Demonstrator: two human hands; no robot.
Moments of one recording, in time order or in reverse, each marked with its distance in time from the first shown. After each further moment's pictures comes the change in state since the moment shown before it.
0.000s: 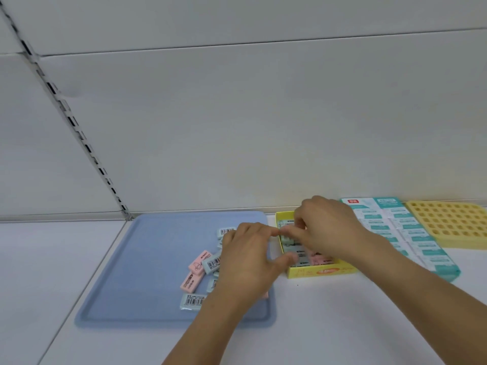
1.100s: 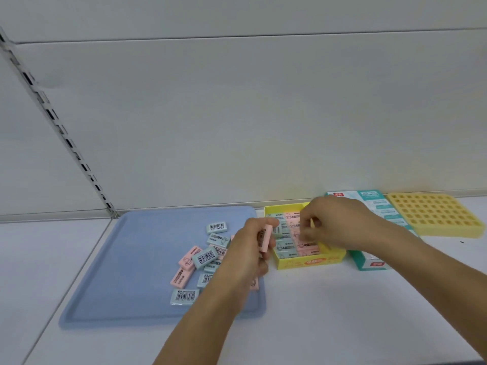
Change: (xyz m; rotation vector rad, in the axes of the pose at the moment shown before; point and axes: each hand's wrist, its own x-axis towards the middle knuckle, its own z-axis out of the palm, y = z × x) left_hand -0.014 0.025 -0.016 -1.200 -0.157 -0.450; right_hand -0.028 0.020 -0.021 0.180 -0.154 0.037
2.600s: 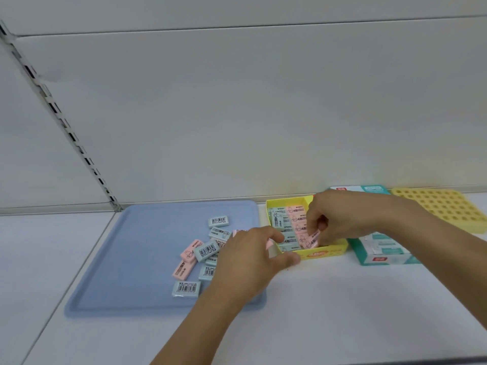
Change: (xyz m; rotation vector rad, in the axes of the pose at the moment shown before) left_hand 0.001 -0.011 -0.006 1.050 0.056 0.295; right_hand 0.012 0.017 -0.011 -0.036 -0.280 -0.124
